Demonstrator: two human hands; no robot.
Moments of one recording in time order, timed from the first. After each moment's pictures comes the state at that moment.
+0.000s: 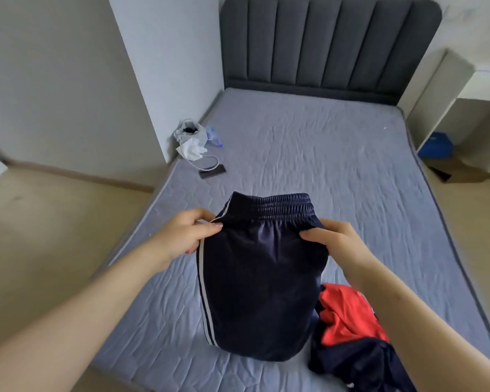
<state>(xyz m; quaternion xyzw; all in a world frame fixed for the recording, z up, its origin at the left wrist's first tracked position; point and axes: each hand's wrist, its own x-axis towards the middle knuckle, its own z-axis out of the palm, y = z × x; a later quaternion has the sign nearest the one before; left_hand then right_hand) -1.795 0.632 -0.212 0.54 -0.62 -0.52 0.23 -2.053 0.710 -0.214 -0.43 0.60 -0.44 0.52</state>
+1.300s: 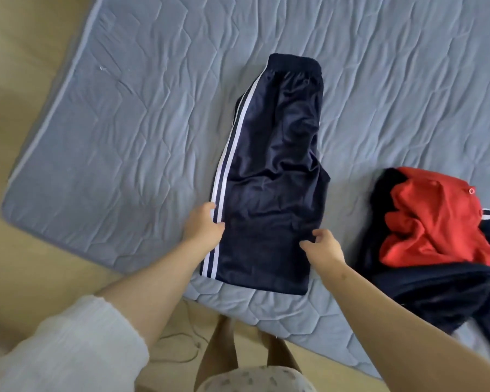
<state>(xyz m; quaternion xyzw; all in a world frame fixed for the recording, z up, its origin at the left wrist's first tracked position) -1.799 0.659 -0.655 0.78 -0.47 -0.42 -0.06 -2.016 0.729 -0.656 -0.20 0.82 -0.07 0.53</state>
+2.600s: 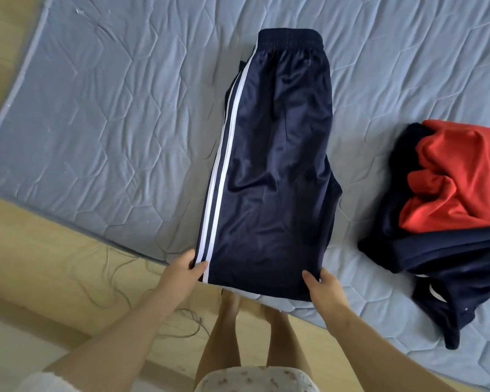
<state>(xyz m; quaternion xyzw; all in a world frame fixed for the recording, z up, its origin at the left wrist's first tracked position) -1.744 0.797 -0.675 0.75 -0.37 -0.53 -0.10 -1.996 0.857 -0.688 -0.11 0.79 -0.08 0.60</state>
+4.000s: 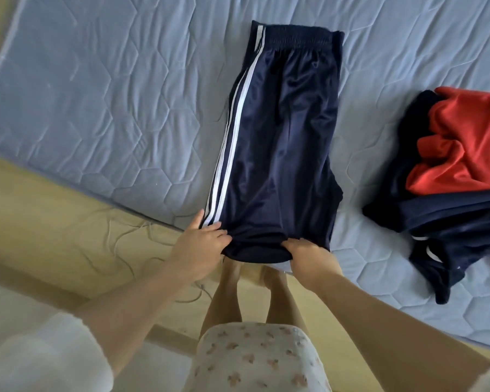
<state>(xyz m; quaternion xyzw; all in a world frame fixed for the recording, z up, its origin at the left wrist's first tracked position) -1.743 0.815 -0.659 0.38 -0.87 -0.21 -0.25 -1.965 0.860 -0.666 -0.59 0.61 0.23 0.47</state>
